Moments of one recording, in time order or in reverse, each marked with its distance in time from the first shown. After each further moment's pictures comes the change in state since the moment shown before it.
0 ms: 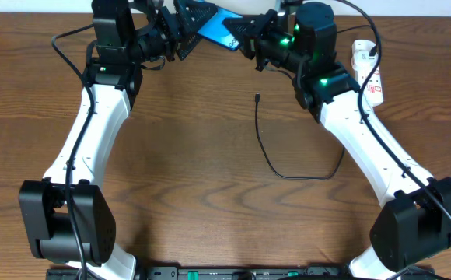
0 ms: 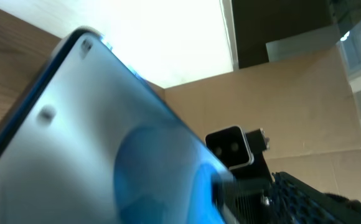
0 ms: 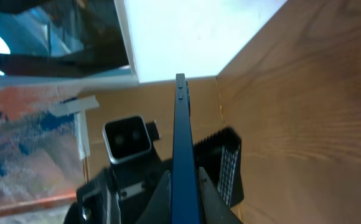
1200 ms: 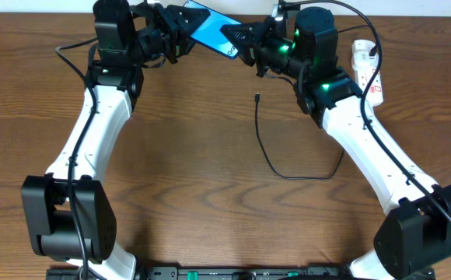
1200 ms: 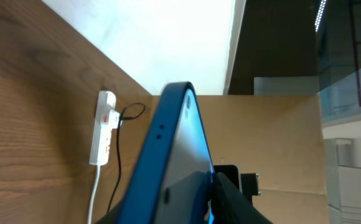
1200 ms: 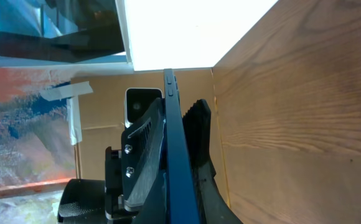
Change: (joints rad) left arm 0.002 0.011 -0.029 0.083 -0.051 -0.279; right arm 0.006 -0.035 -0.045 -0.035 -0.019 -0.068
